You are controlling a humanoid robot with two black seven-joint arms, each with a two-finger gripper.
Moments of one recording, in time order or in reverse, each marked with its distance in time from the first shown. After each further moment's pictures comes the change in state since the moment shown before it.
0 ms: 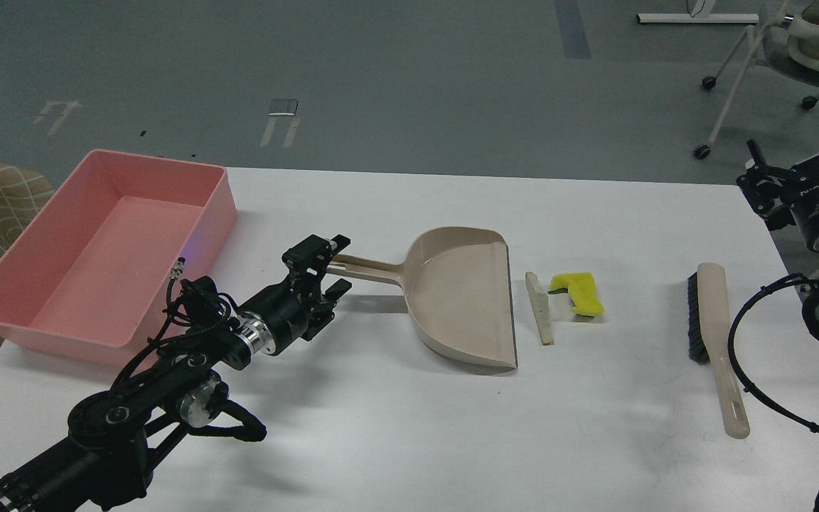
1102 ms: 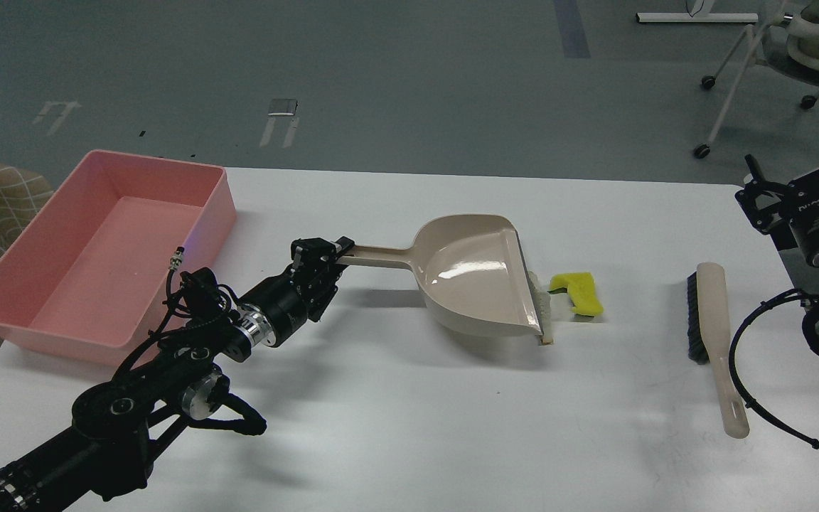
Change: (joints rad) left arm -0.034 0.003 0.040 0.031 0.003 -0.003 -0.033; right arm -0.056 0.000 0.001 0.042 0.000 0.000 0.000
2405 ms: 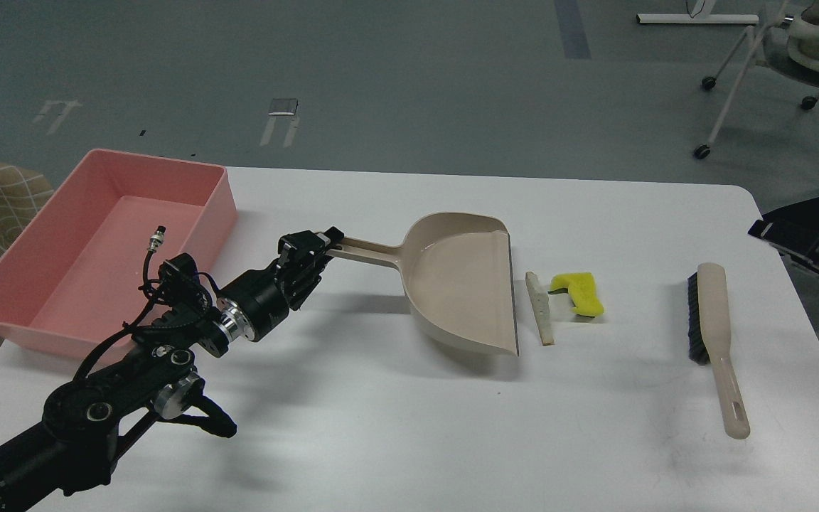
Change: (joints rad) left arm 0.006 0.091 0.005 -0.051 0.141 0.008 -0.100; right arm -0.231 -0.577 -0.544 0.586 -1.008 -0.010 -0.072
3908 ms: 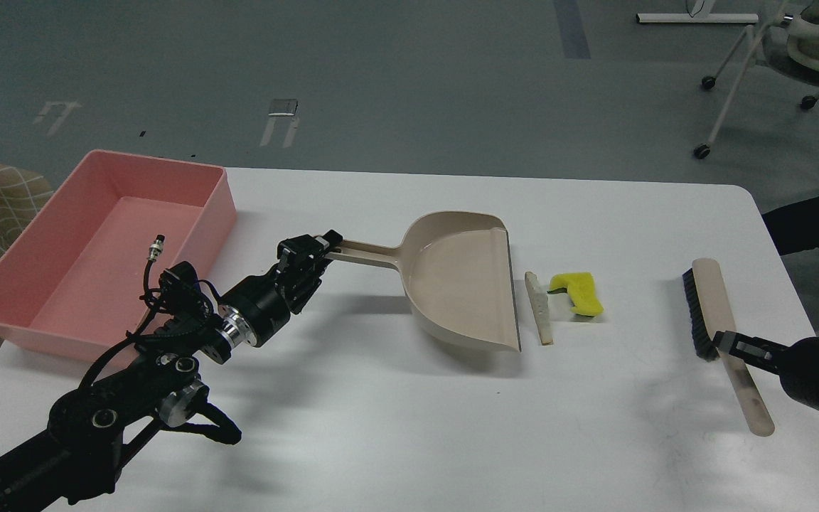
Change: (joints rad) left arm 0.016 -0.016 0.000 0.008 -0.003 0.026 -0.017; right arm -0.124 -0.002 -0.072 0.113 -0.047 -0.026 -0.125
